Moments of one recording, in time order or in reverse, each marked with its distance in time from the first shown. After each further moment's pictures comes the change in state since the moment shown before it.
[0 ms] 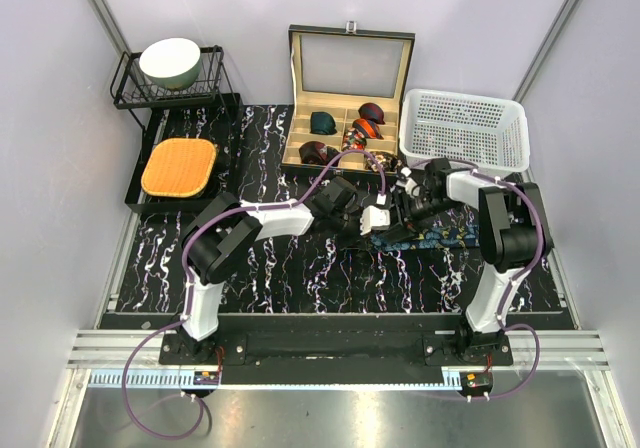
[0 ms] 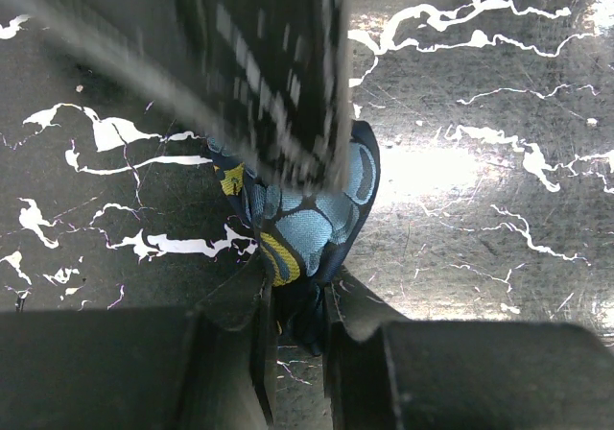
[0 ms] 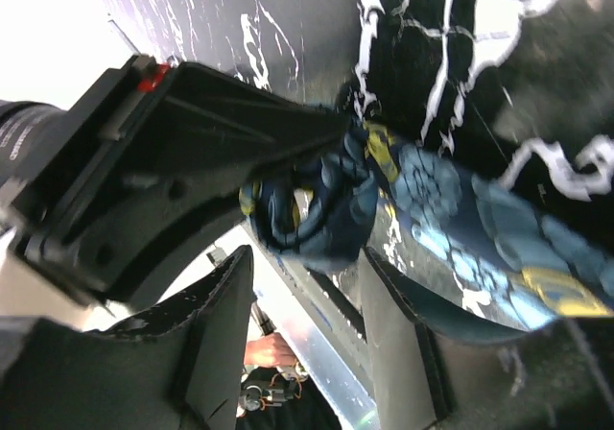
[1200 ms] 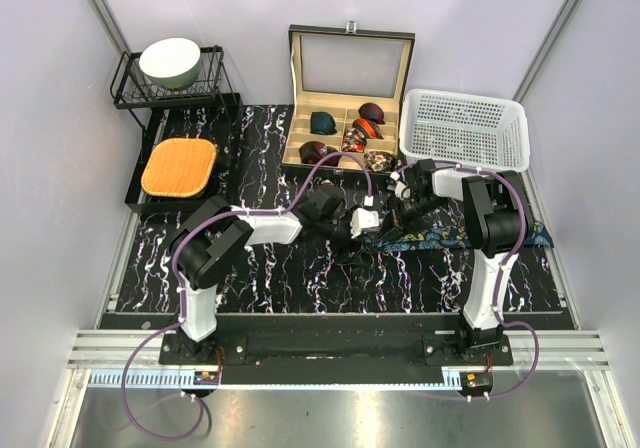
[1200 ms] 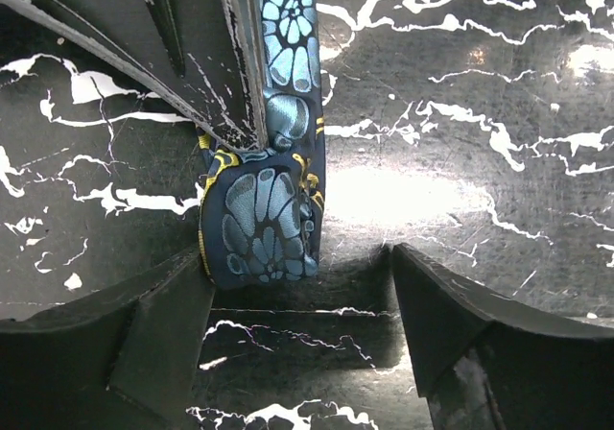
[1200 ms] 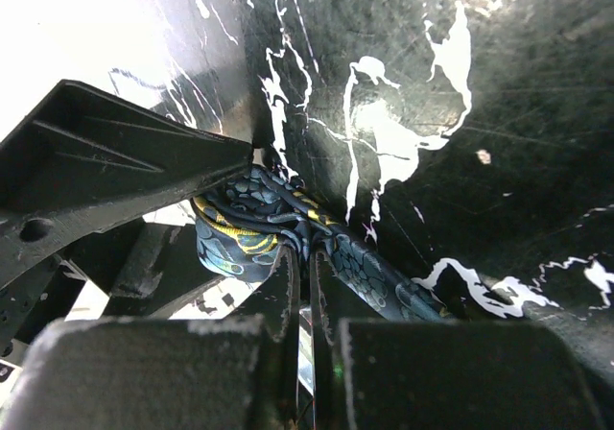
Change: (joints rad) left arm 0.026 -0.081 -0.164 0.163 0.033 -0.085; right arm 0.058 0.160 0.087 0.027 0.109 0.008
